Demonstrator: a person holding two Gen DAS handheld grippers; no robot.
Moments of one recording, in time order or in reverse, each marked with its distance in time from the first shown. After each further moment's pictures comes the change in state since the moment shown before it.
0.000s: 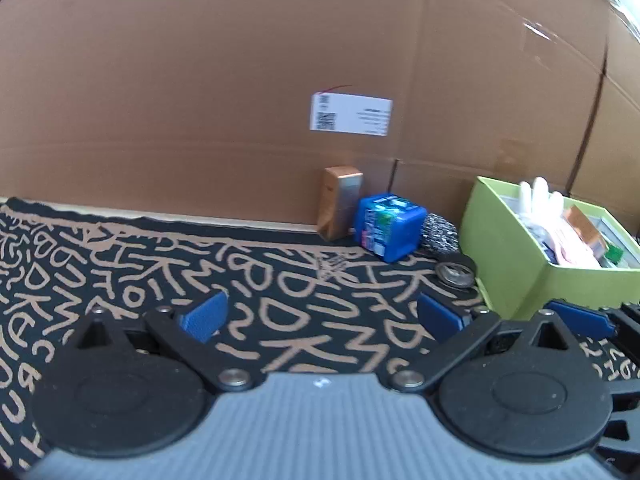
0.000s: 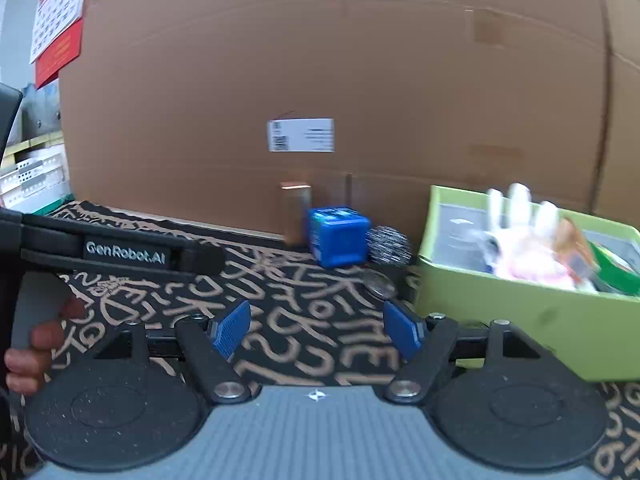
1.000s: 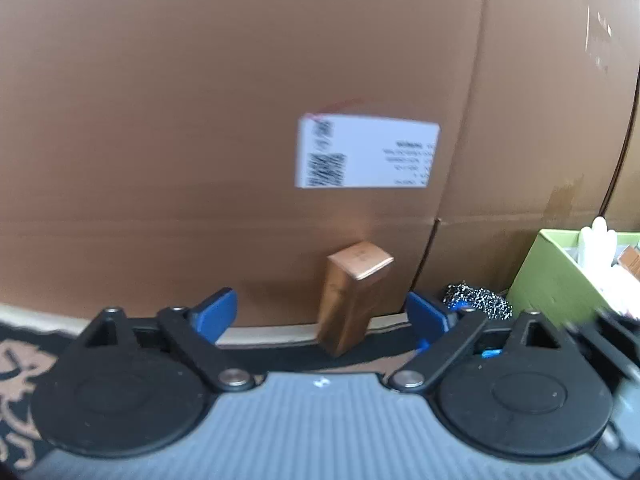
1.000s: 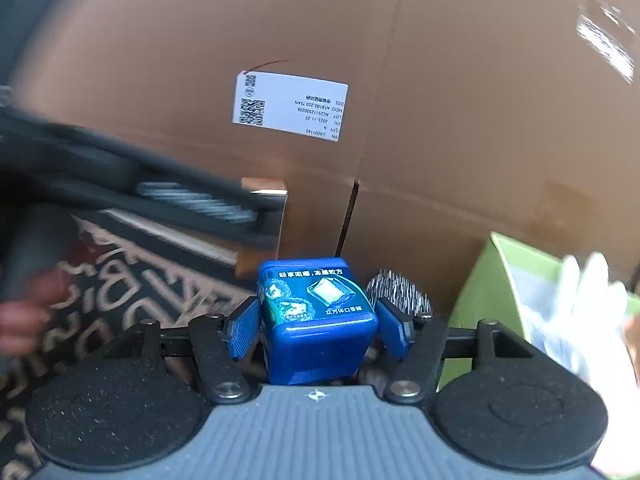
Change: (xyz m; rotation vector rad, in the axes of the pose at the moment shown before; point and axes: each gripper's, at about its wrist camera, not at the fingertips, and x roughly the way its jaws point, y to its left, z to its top) left arm 0.144 0.002 0.075 0.109 -0.011 -0.112; right arm 0.117 0.003 0.036 -0.118 0.078 -0.140
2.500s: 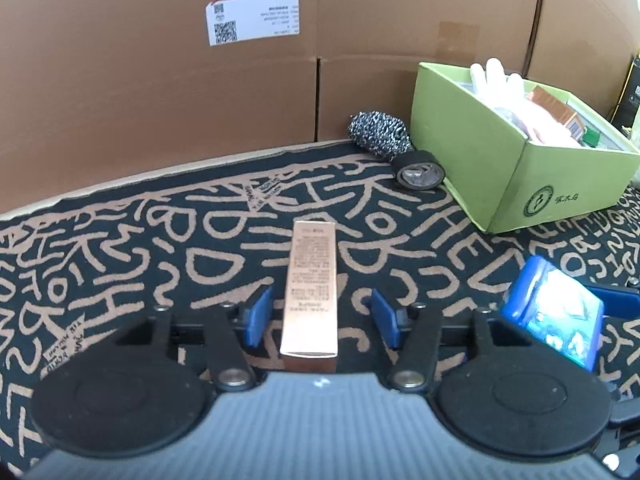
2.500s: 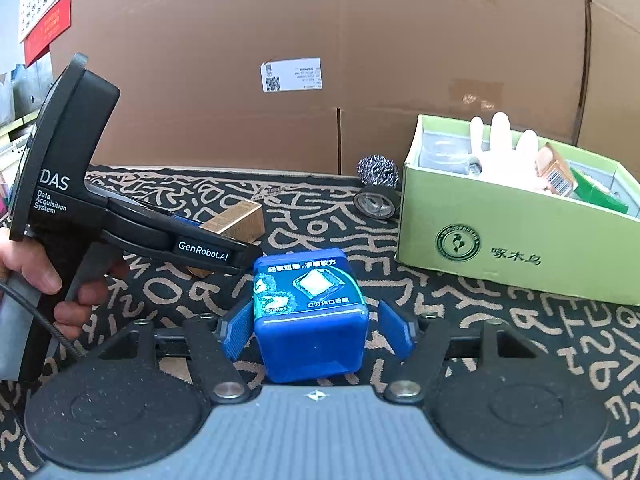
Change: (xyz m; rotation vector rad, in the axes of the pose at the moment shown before) left arm -0.091 -0.060 -0.086 0.118 0.232 -0.021; right arm -0.131 -0.020 -0.079 0.168 0.078 0.134
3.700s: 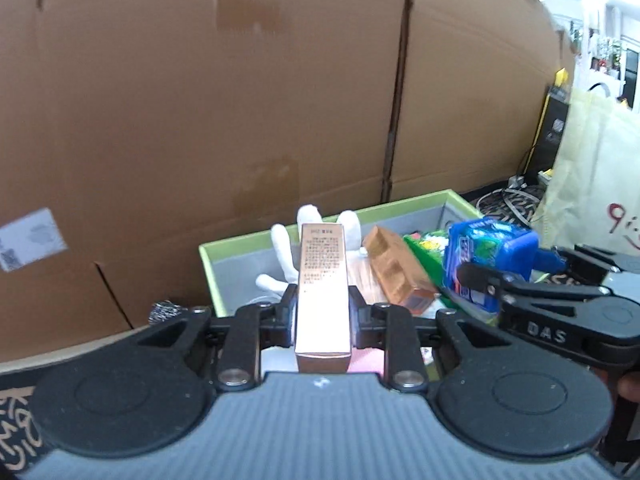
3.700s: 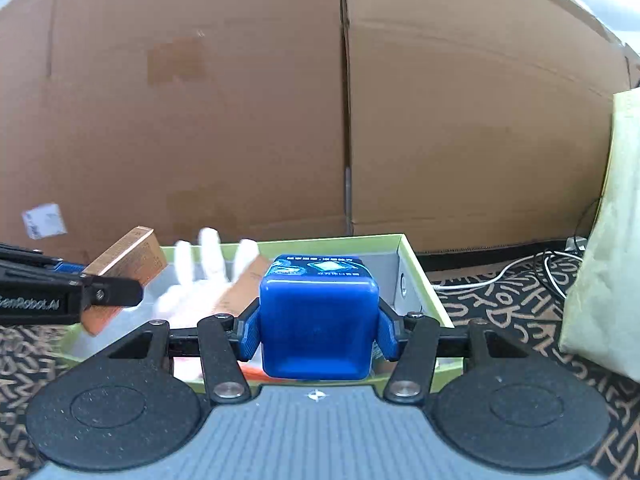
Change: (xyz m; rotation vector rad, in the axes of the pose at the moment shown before) left arm 0.010 -0.153 0.128 0.142 -0.165 -0.186; right arm -0.011 -0.200 0.061 0.196 -0.195 -0.361
